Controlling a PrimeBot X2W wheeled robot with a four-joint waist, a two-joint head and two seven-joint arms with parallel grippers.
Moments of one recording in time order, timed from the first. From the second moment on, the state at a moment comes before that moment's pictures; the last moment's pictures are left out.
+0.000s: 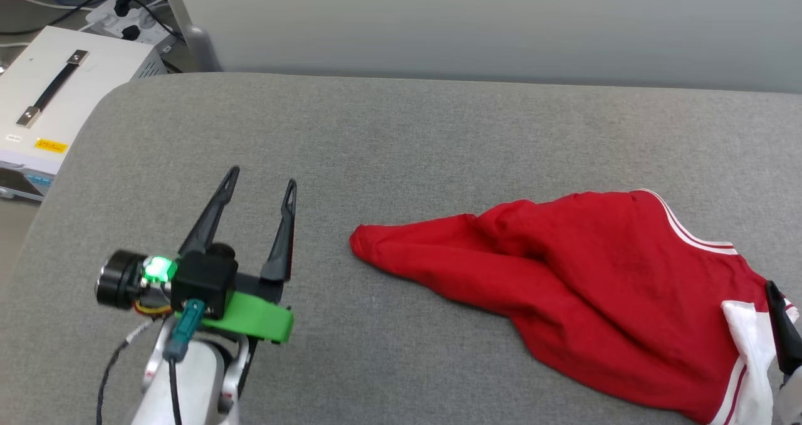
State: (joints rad) left arm -0.16 0.20 -0.16 0.02 -0.02 -0.03 -0.26; right arm 0.13 -0.38 -0.18 -0.04 0.31 0.13 0.10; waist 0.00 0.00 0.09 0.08
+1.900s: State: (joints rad) left arm -1.12 0.50 -1.28 0.35 -0.85 -0.13 0.48; right arm -0.14 -0.17 0.02 -0.10 0.14 0.13 -0.17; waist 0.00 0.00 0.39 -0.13
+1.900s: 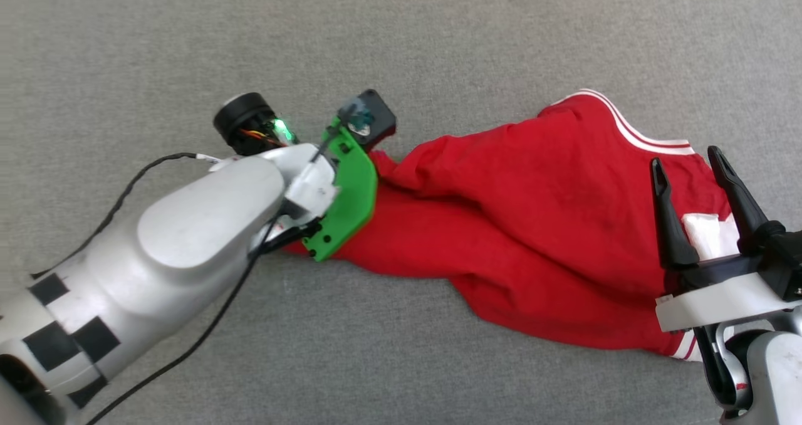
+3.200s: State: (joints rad) left arm -0.31 0.82 -1.22 0.10 -1.13 0.27 -0.09; right arm 0.06 -0.17 -0.07 -0.08 0.13 0.13 -0.10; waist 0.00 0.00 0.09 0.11
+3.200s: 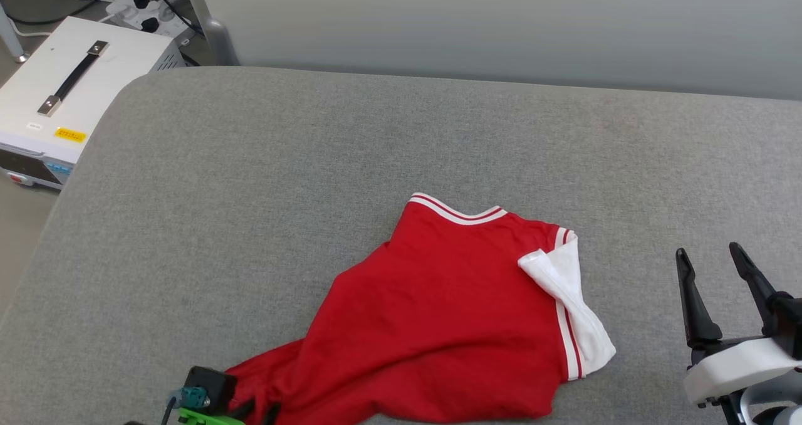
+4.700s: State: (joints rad) left arm -0.13 0.31 -0.37 -0.08 -0.21 0.42 -0.26; right arm -0.35 -0.65 0.68 0.12 0.50 0.13 0.44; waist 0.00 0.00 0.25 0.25
